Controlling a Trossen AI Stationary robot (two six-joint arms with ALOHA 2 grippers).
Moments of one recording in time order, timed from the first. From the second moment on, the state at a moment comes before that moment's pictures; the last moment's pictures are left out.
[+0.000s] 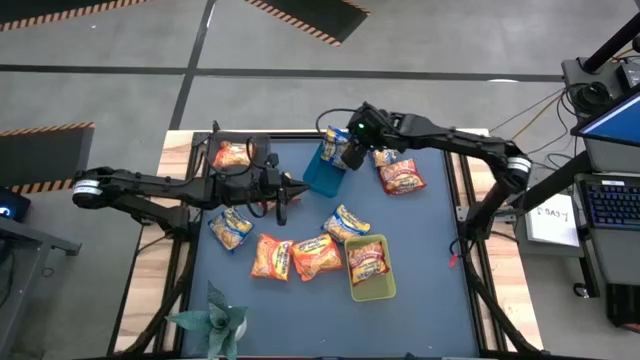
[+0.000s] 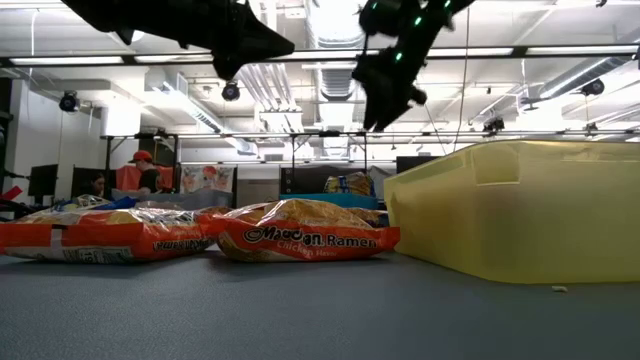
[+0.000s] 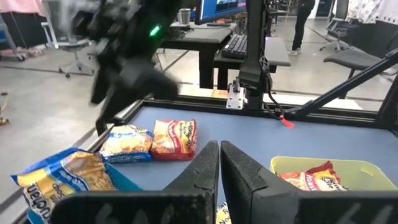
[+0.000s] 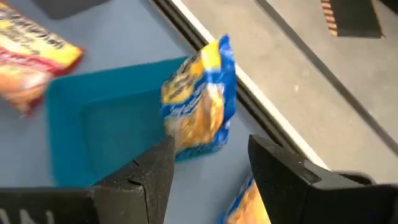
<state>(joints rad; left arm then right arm) 0.07 1.18 0.70 0.34 -0.13 -0.03 -0.43 1.65 1.49 -0.74 0.23 0.11</state>
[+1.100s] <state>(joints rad) 0.02 1.18 0.80 -0.29 -0.29 -0.40 -0.07 1.18 0.82 -0.34 0.23 0.45</state>
